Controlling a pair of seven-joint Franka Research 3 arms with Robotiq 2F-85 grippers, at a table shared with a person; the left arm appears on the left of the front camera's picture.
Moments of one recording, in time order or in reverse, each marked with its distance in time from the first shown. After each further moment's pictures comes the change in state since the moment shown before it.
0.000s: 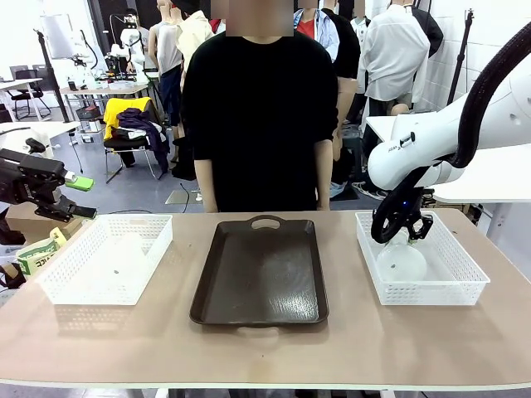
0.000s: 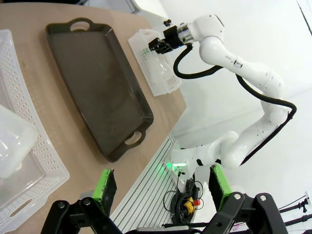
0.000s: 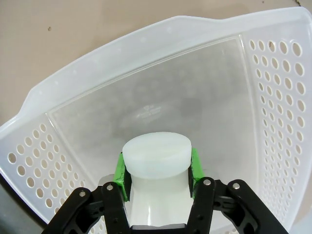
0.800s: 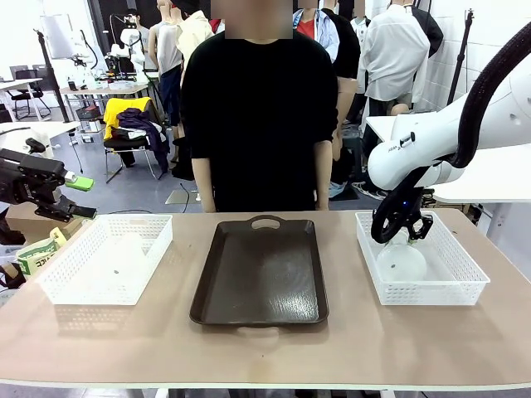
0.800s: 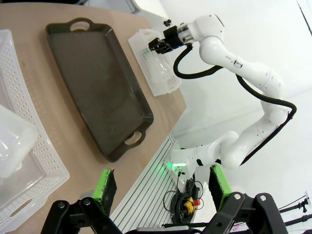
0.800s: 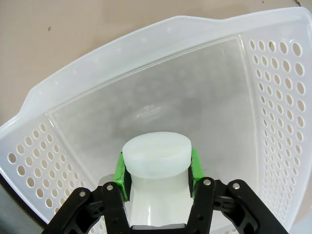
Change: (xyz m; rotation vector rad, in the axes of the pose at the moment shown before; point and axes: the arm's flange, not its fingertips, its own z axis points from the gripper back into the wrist) left arm 0.000 0.000 0.000 0.000 0.000 0.000; right arm 0.000 0.000 0.000 0.000 0.000 0.000
